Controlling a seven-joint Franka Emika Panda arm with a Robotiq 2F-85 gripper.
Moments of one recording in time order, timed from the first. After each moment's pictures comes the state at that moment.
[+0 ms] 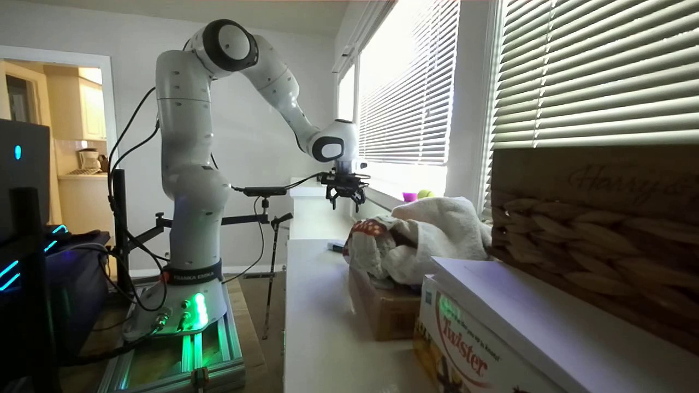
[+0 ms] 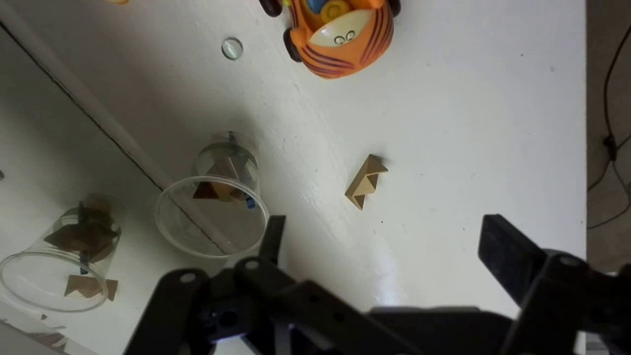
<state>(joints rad) 0.28 -0.07 0.01 -2.39 0.33 2.57 -0.80</state>
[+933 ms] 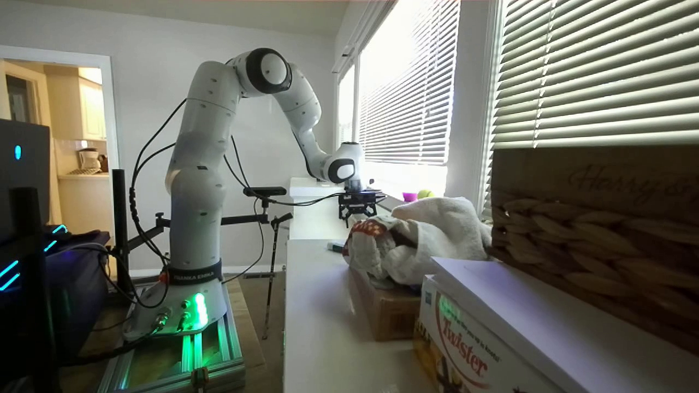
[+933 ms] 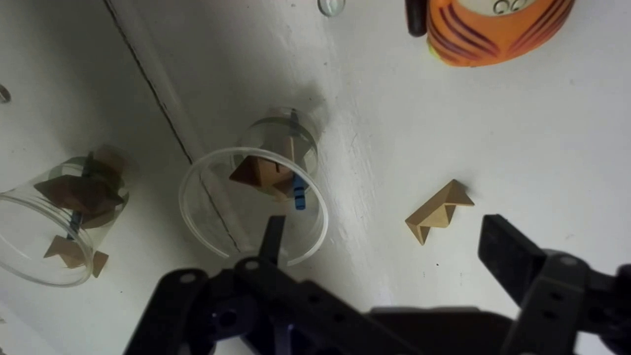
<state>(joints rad) 0.17 0.22 0.13 -2.23 0.11 2.75 -0.83</state>
